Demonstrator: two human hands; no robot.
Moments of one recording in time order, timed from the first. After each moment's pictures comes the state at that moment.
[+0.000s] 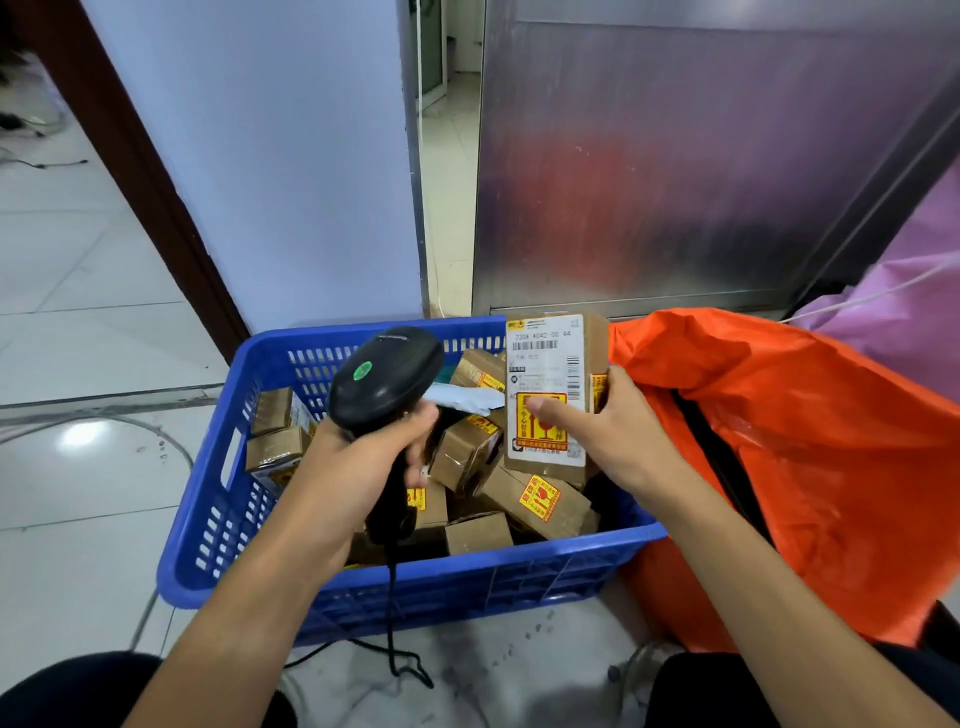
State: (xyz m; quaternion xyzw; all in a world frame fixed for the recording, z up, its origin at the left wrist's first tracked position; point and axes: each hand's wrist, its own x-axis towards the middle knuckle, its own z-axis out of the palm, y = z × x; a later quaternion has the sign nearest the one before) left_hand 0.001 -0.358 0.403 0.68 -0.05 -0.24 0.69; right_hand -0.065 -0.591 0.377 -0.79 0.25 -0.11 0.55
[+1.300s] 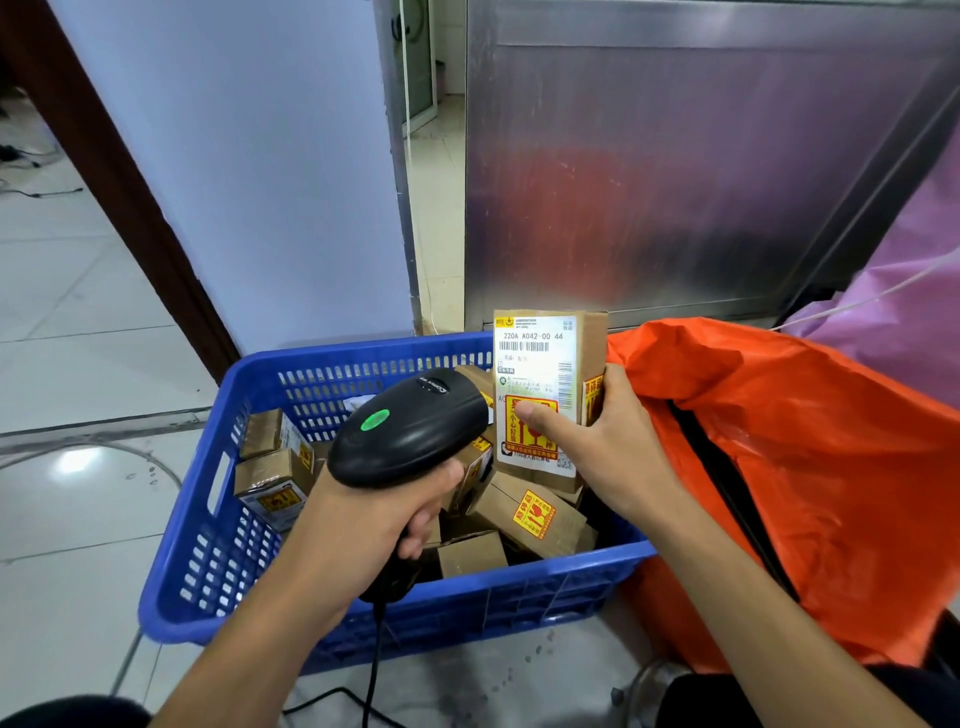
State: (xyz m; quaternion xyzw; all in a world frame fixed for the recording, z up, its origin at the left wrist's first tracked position) left_hand -0.018 -0.362 0.403 0.68 -0.20 -0.26 0.65; right_hand -0.069 -0.589 0.377 -0.81 0.22 -0.18 0.52
